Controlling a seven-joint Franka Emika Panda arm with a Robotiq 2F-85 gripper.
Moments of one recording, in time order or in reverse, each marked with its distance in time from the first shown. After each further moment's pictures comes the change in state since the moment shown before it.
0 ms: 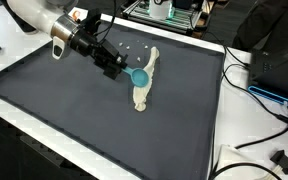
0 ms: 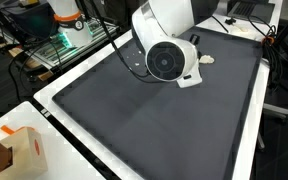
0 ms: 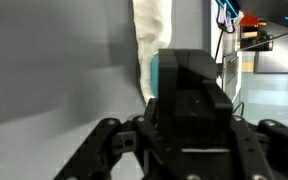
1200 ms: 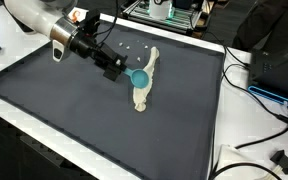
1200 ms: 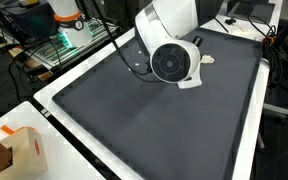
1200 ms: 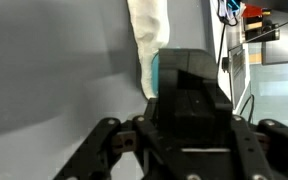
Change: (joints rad) arm 0.013 0.024 -0.010 0.037 -0.012 -0.014 0.112
